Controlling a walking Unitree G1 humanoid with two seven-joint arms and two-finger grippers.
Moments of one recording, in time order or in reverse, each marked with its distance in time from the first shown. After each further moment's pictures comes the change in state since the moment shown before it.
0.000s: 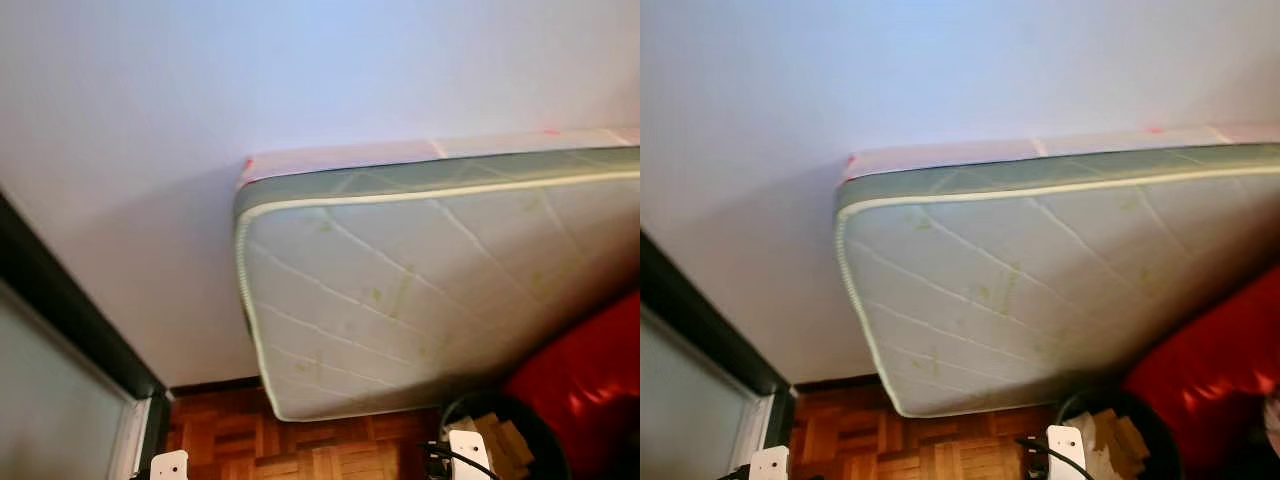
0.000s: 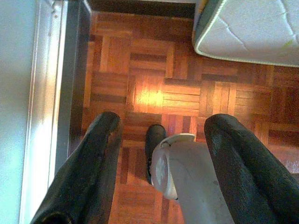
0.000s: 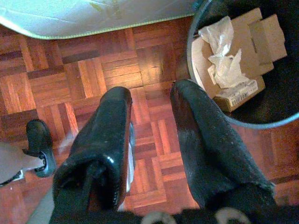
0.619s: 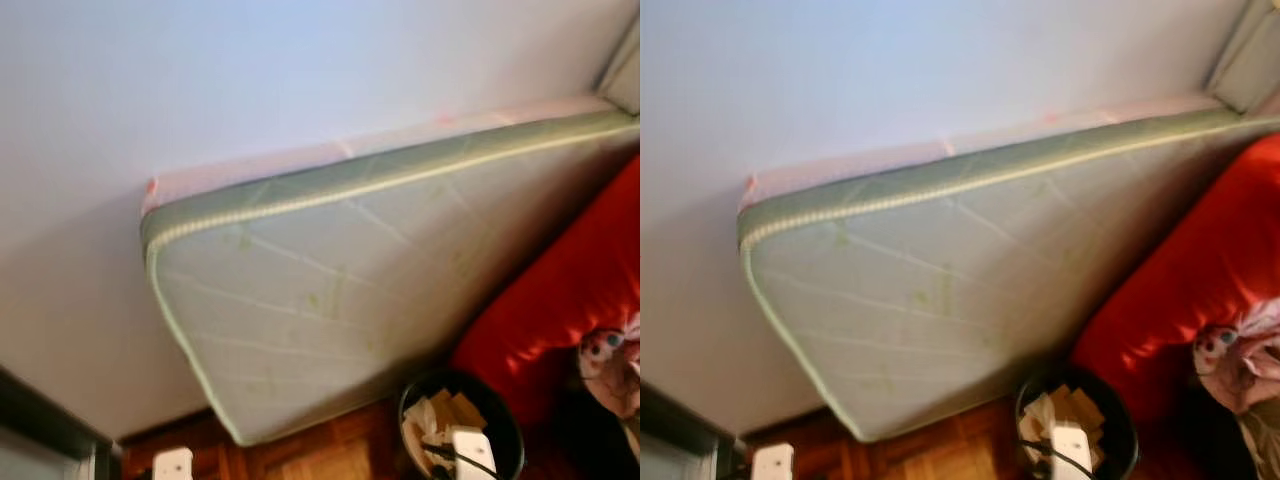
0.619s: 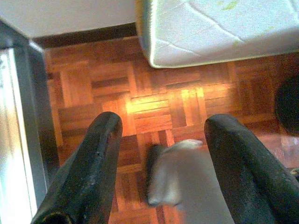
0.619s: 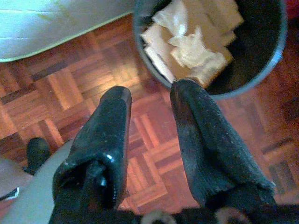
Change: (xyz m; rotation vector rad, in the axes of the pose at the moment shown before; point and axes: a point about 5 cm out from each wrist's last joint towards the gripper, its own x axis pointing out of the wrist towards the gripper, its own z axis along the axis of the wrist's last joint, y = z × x) left arm 0.000 -0.005 -0.001 -0.005 0.001 -0.012; right arm -0.001 -0.005 -0.001 -0.004 0.002 -0.012
